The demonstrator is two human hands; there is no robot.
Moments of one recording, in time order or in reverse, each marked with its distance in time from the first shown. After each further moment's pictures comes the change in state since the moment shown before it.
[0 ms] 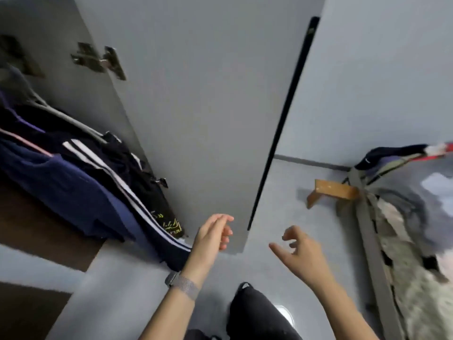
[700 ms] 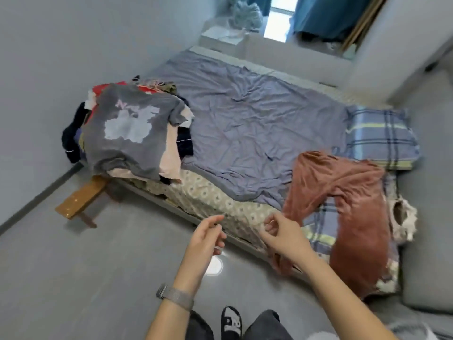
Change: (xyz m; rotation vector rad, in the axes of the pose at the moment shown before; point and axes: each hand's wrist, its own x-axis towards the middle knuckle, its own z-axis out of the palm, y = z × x) left_hand -0.236 -0.107 0.515 0.454 -1.291 -0.133; right_hand -0.325 0.393 -0.243 0.315 0.688 0.950
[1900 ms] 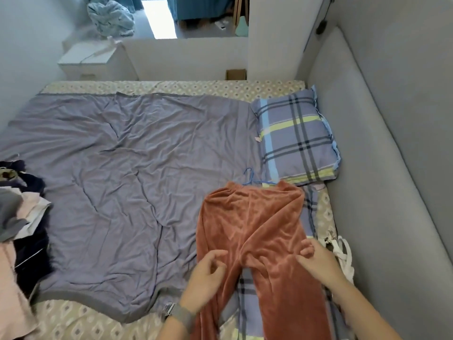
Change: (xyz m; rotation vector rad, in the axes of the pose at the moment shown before) left_hand 0.380 -0.013 0.485 0.688 -0.350 -0.107; right_hand 0.283 0.455 -0.320 0.292 0.114 0.565
